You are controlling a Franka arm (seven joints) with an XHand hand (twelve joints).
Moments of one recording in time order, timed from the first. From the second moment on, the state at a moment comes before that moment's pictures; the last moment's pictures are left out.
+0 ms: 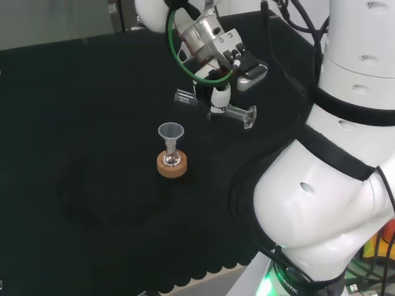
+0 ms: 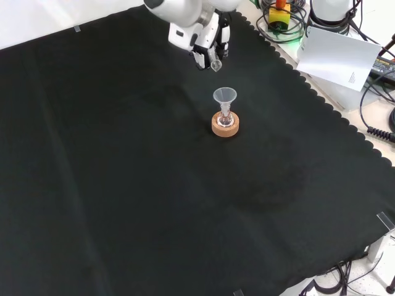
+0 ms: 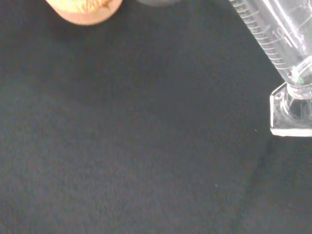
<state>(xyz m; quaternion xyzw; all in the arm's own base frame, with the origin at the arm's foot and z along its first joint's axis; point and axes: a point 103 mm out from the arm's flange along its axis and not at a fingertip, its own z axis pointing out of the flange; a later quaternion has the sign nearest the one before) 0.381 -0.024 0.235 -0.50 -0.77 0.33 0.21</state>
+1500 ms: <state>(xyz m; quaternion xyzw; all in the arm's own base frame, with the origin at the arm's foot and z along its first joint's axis) 0.501 -0.063 0.191 -0.52 -0.83 -0.01 0.20</state>
